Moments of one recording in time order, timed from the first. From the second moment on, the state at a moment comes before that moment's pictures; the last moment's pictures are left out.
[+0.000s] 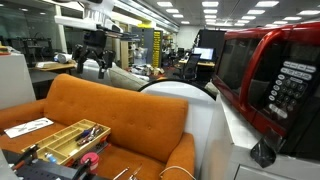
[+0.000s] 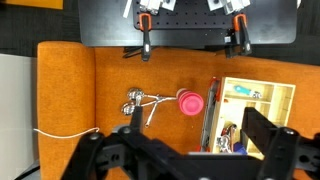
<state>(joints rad) -0.08 -0.57 -0.22 -2.52 -0.09 1.73 -0.23</state>
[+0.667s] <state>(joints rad) -0.08 -0.49 -0.20 -2.60 -0.09 1.85 -0.22</state>
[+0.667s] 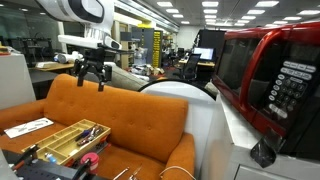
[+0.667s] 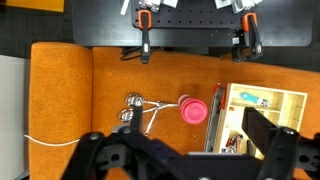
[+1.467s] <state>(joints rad) -0.03 -0.25 -0.11 -2.60 -0.09 2.14 -0.13</state>
